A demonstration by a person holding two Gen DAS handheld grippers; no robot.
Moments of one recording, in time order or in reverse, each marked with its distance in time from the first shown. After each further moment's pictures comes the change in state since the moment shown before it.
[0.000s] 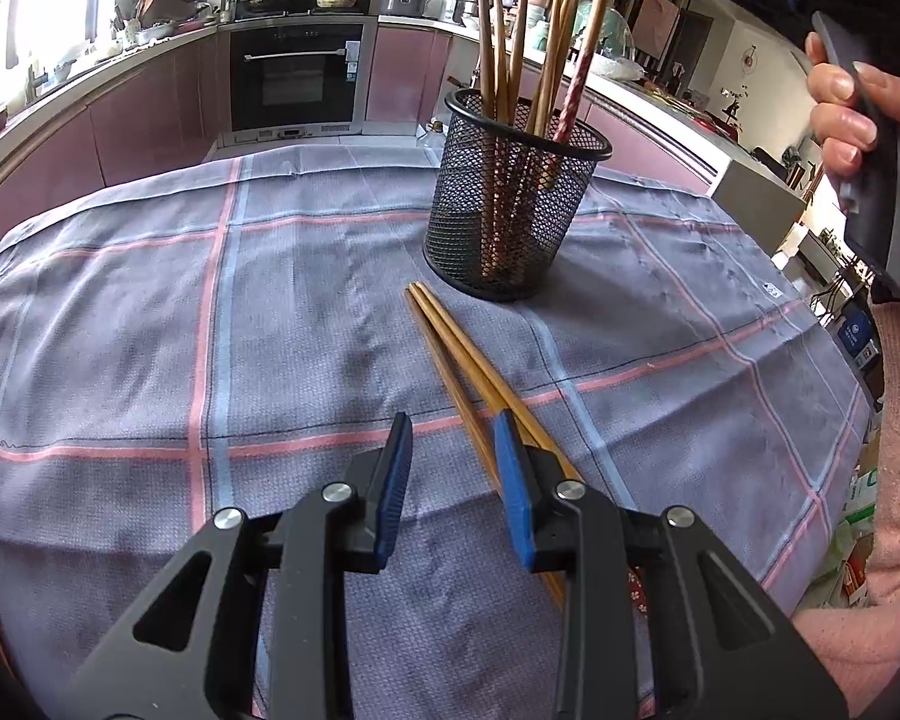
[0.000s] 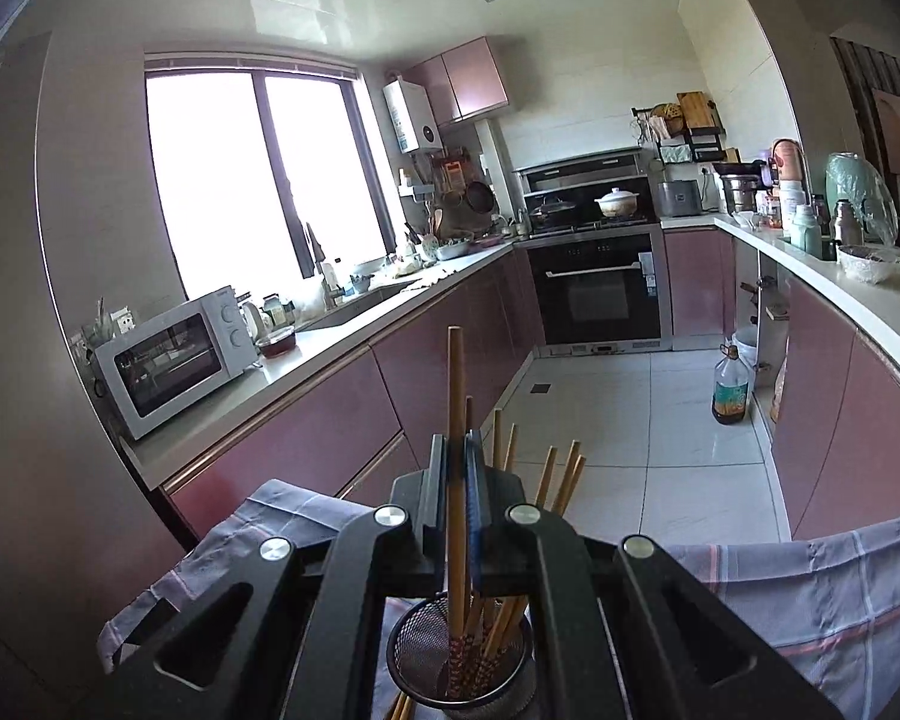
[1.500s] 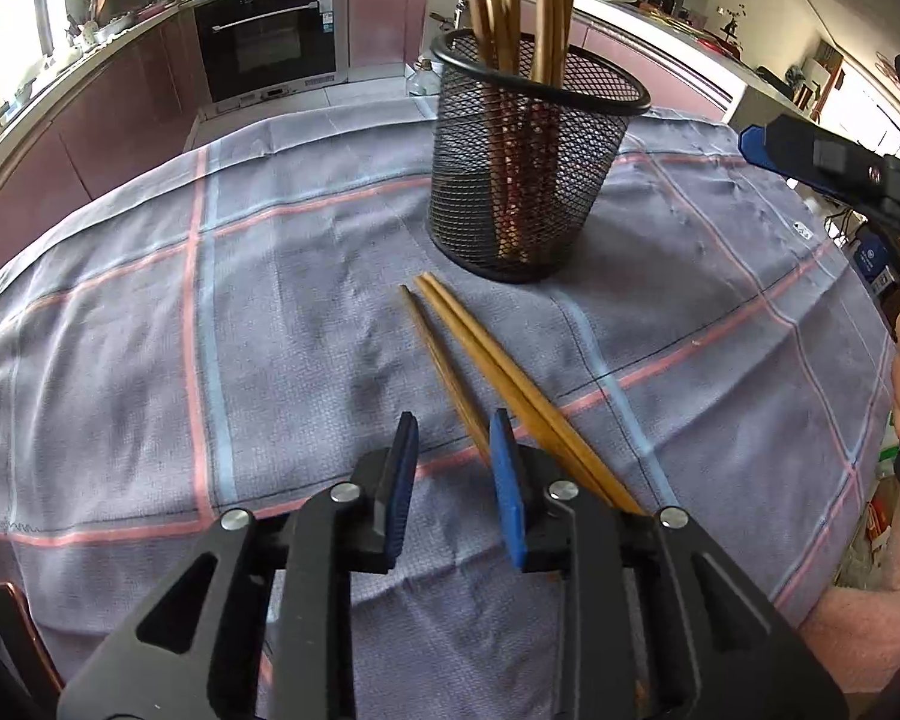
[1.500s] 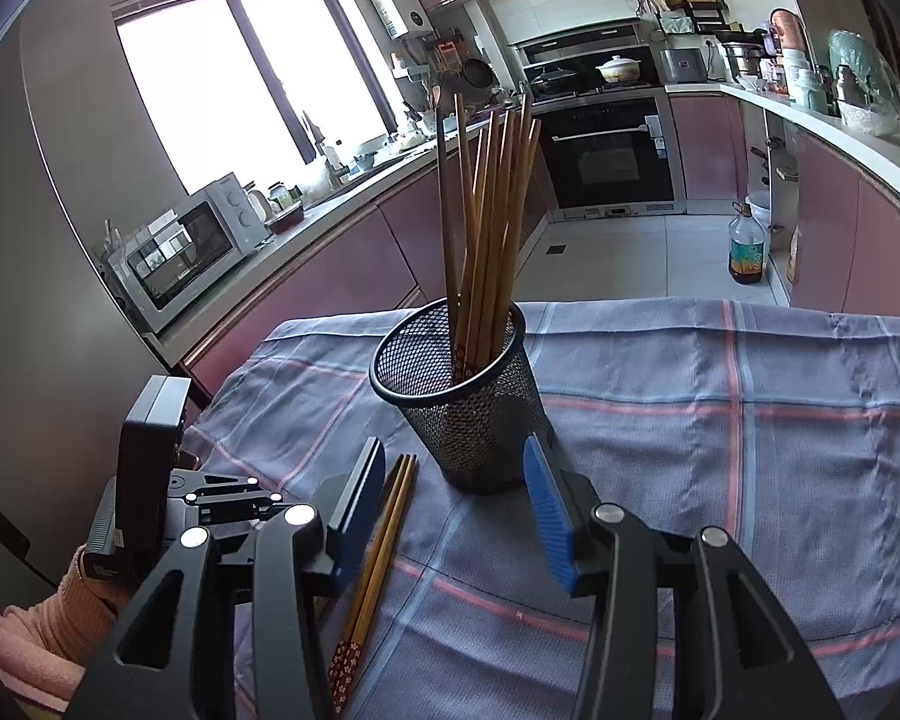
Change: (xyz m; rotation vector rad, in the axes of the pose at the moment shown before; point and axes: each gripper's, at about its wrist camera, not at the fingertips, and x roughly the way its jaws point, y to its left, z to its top) left arm 0.035 0.000 0.033 0.114 0.187 0.048; right arm -0.028 -0.020 -0.127 0.090 0.288 0.063
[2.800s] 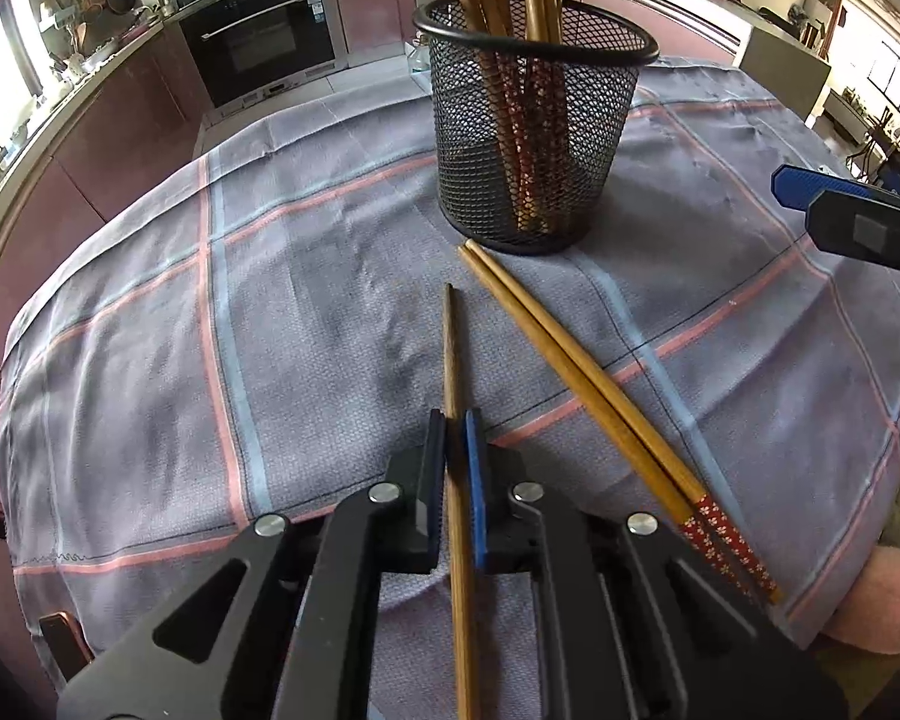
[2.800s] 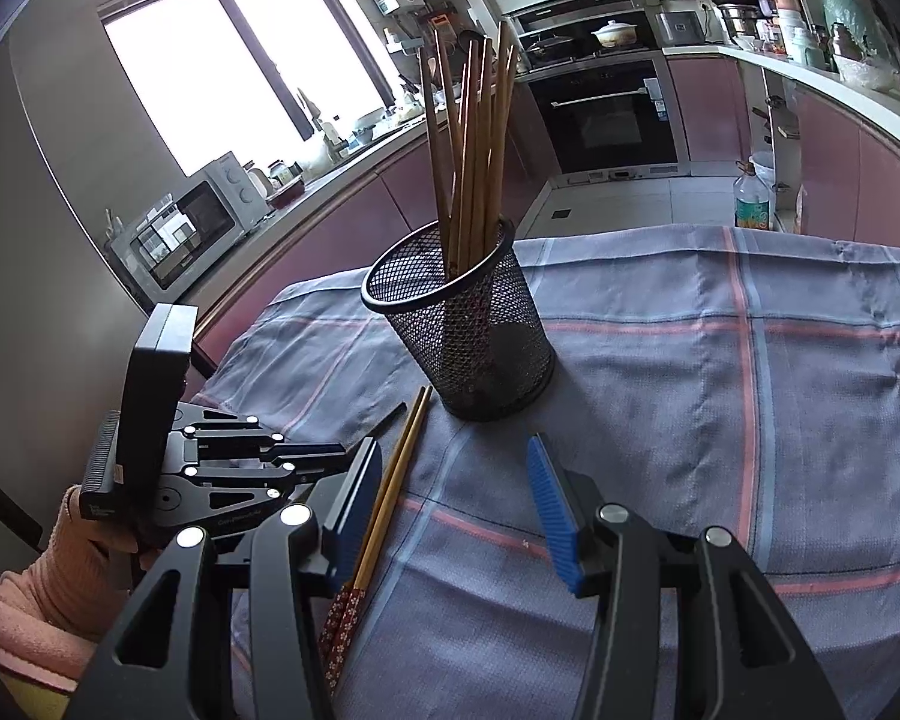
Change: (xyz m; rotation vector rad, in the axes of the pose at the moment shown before) left arm 0.003 0.002 0.004 0.095 0.073 0.091; right arm 0.007 -0.009 -0.033 0.040 0.071 0.031
